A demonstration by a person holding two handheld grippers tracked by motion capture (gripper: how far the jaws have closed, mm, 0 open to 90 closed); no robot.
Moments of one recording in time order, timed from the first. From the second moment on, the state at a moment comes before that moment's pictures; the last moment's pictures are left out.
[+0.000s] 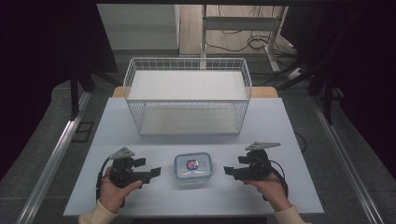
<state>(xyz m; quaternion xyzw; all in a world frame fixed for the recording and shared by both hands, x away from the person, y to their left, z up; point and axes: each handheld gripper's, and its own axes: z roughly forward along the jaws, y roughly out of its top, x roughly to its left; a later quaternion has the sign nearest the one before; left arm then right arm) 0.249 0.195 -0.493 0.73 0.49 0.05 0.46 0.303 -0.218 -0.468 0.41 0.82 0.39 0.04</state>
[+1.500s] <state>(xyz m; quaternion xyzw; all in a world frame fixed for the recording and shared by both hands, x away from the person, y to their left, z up) 0.295 0.147 -0.530 0.68 0.52 -0.17 0.48 0.336 -0.147 -0.514 0.44 0.80 0.39 -0.12</state>
